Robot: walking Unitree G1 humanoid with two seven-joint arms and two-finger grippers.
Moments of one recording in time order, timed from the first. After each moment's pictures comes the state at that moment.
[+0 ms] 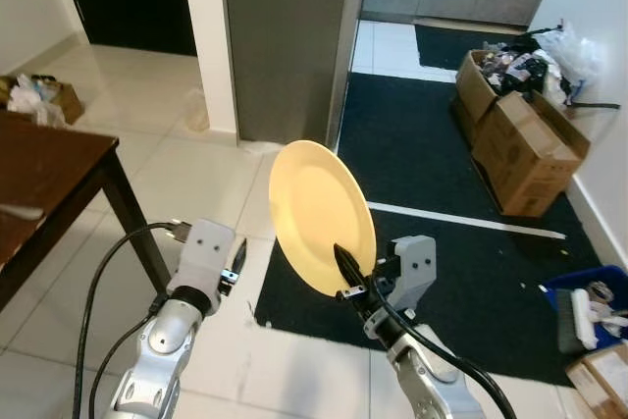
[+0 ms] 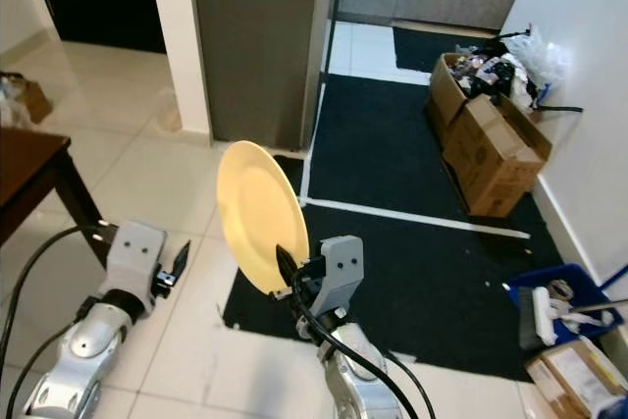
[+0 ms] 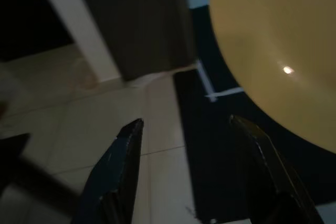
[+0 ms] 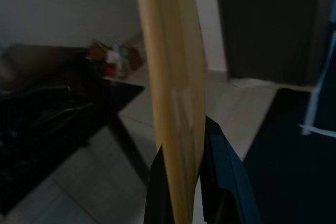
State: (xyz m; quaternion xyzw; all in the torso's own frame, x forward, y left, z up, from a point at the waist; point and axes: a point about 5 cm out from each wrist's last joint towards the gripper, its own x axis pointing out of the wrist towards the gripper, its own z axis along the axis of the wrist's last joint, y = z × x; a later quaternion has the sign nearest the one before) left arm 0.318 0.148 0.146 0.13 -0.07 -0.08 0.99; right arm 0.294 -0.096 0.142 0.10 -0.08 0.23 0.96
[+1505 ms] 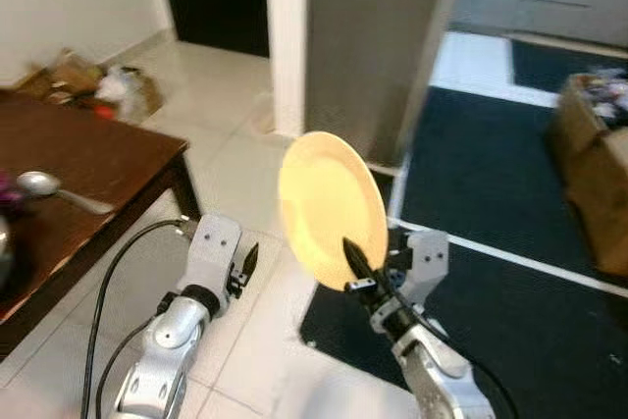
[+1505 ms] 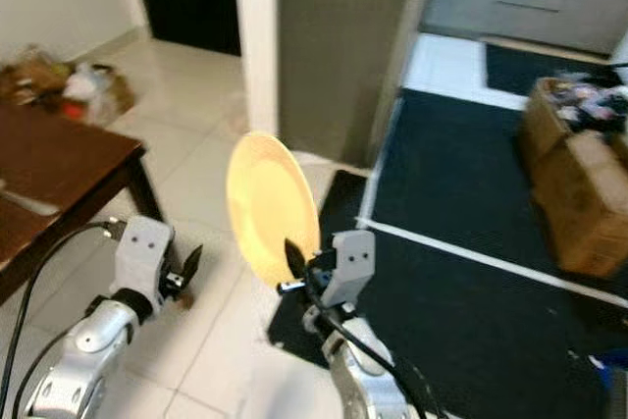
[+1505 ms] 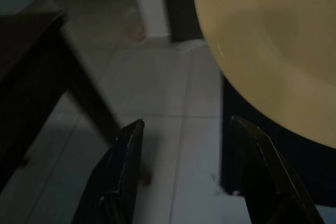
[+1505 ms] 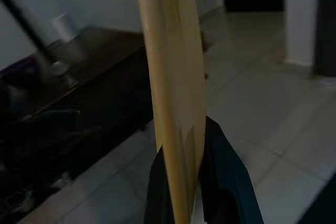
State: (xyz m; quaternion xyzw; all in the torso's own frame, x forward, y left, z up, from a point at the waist) left arm 0.314 0.142 0.146 0.09 -0.02 -0.11 0.99; right arm 0.295 -0.094 0.151 0.12 -0.09 0.23 0.96
